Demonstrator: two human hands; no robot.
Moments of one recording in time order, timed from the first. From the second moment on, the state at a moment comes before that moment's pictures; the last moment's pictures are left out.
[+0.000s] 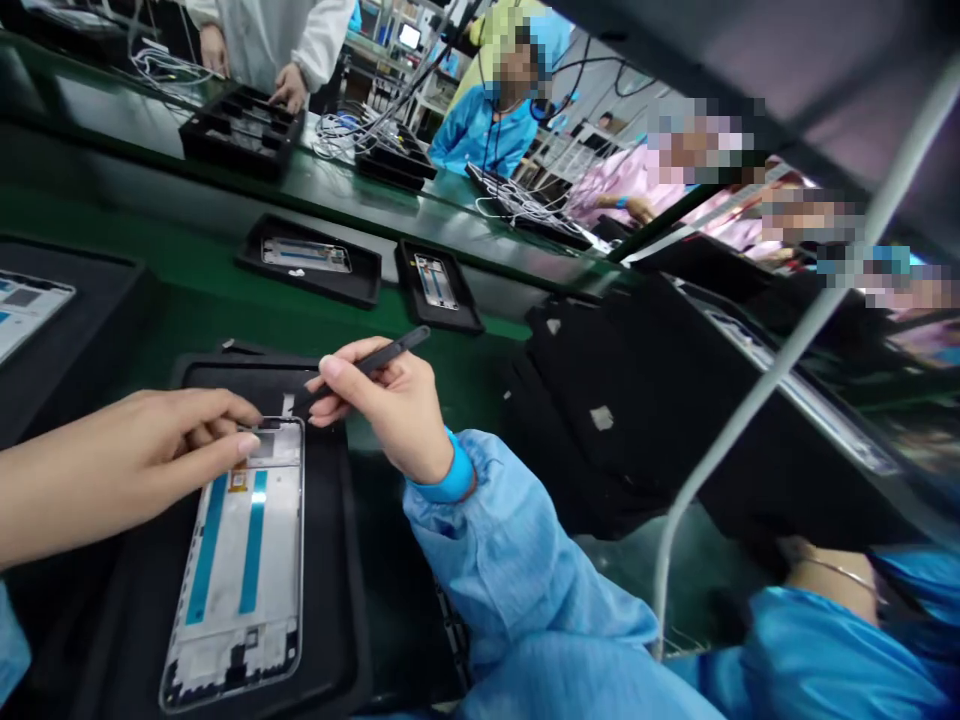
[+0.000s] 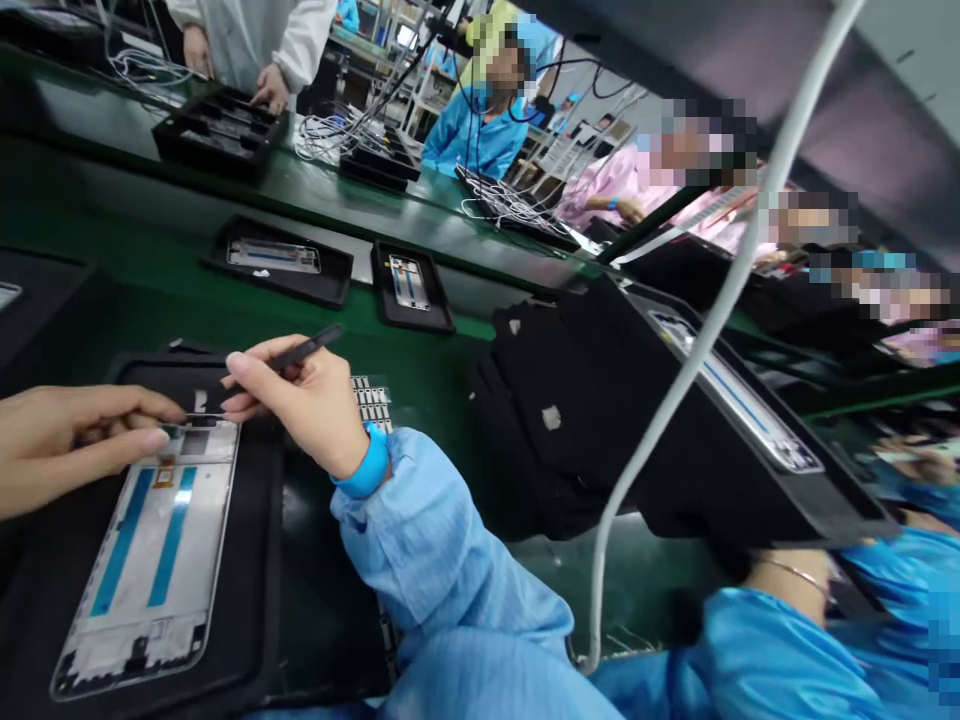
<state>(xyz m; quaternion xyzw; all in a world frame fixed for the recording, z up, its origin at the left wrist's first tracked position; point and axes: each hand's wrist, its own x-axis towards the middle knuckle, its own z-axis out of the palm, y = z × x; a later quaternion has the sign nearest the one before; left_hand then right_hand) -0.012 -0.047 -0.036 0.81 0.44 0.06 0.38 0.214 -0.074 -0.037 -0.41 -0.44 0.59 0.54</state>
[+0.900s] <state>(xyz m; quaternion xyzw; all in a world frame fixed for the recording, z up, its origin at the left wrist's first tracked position) -0.046 -0.059 -0.087 0.93 0.29 0.19 0.15 0.181 -0.076 -0.071 -0.54 -0.46 0.53 0.46</state>
